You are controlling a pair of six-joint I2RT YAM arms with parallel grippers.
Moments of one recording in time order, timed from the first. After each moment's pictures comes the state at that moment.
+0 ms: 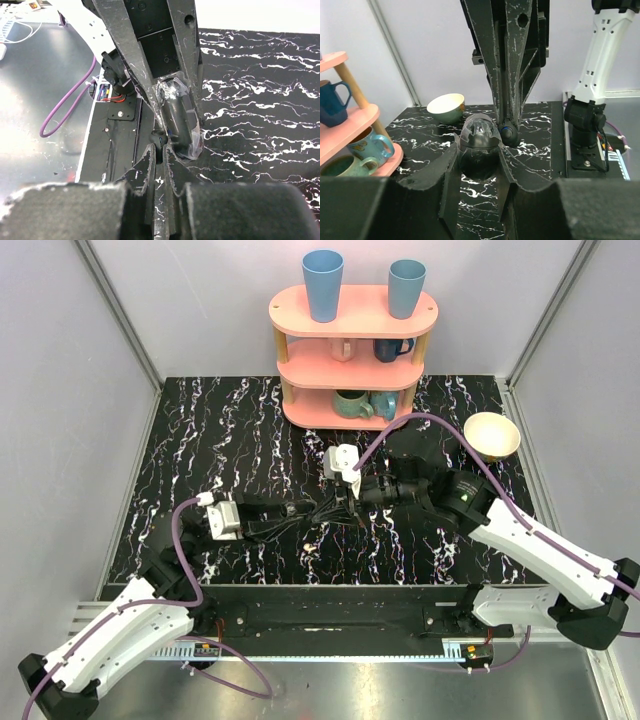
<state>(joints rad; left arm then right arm) -0.70 0.50 0.48 0.35 0.61 0.01 0.96 1.17 1.31 -0.45 -0.64 -0.22</state>
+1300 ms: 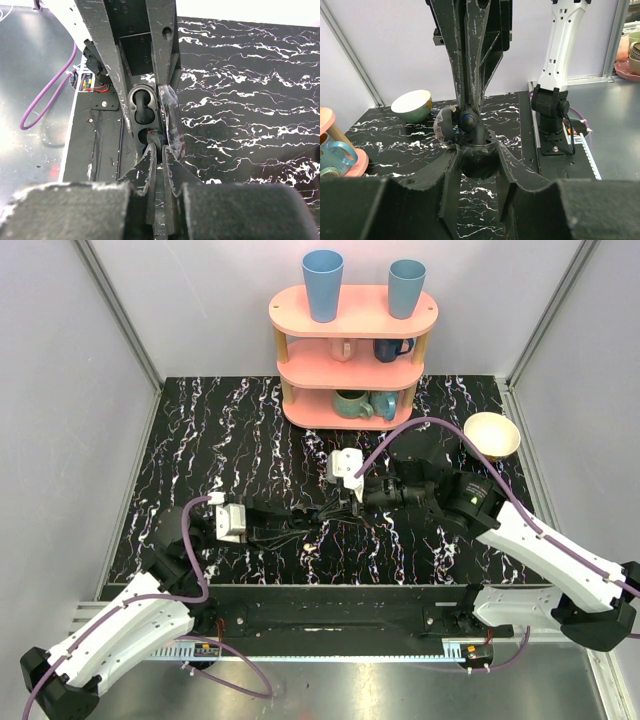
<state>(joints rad) -0.69 0.55 0.49 0.37 0.80 -0.03 0.97 1.14 1.33 -0.53 -0.53 -0.28</state>
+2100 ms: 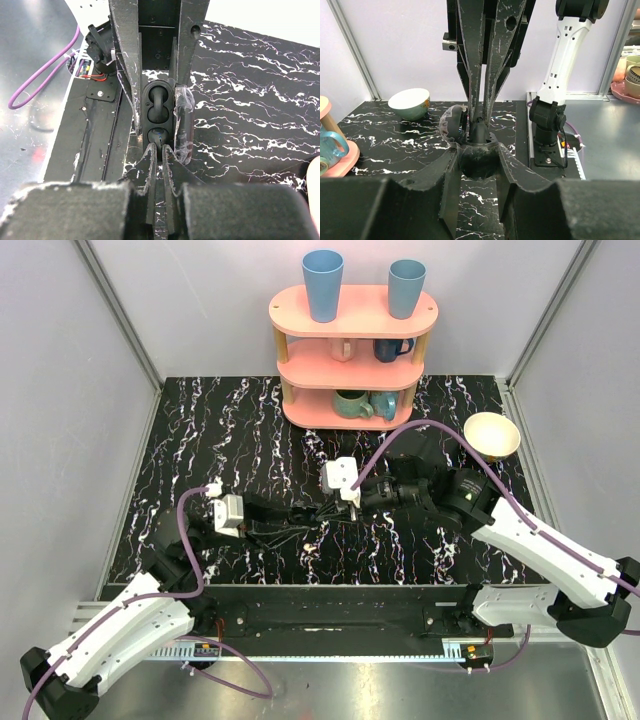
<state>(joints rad) -0.70 0.55 0.49 0.39 0.73 -0.14 0.98 1.18 1.36 -0.59 -0.58 -0.44</state>
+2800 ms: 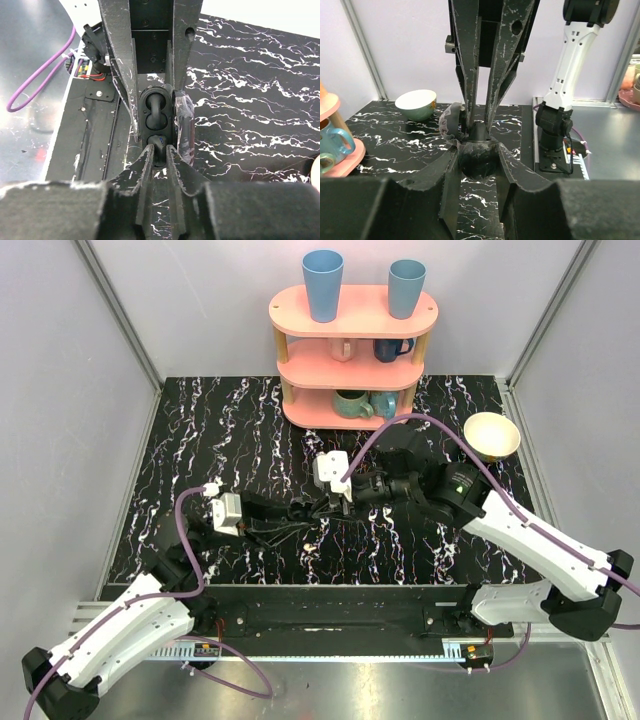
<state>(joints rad) -0.69 0.55 0.47 0.45 0.70 -0.17 0.98 1.24 1.42 -0.61 -0.58 -0.43</state>
